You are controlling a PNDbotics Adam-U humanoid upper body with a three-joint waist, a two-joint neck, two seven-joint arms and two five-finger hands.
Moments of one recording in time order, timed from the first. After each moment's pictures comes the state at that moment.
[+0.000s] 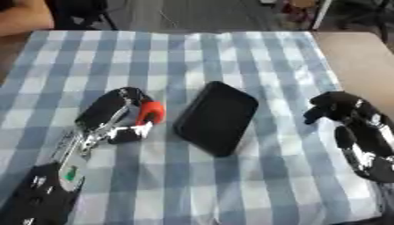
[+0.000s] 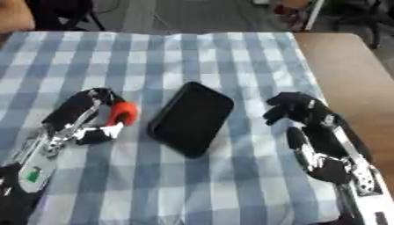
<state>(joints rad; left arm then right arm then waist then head) -0.48 0.32 -0.14 -1.30 -0.91 -0.34 -0.01 -0.12 -0.27 0.01 -1.85 -0.18 -0.50 0.62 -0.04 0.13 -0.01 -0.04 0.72</state>
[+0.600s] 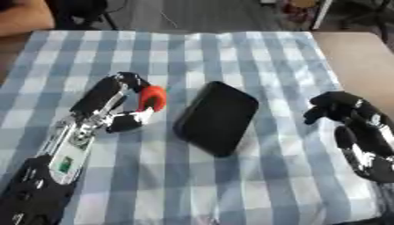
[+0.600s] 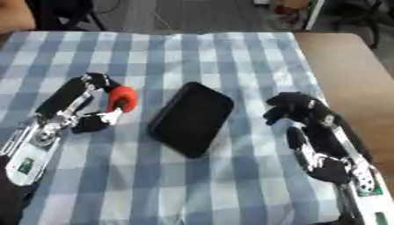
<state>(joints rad) -0.50 0.33 -0.14 -1.38 -0.78 -0.30 -0.07 -0.12 -0.27 0.01 -1.85 -0.18 -0.50 0.62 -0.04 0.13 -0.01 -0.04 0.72</state>
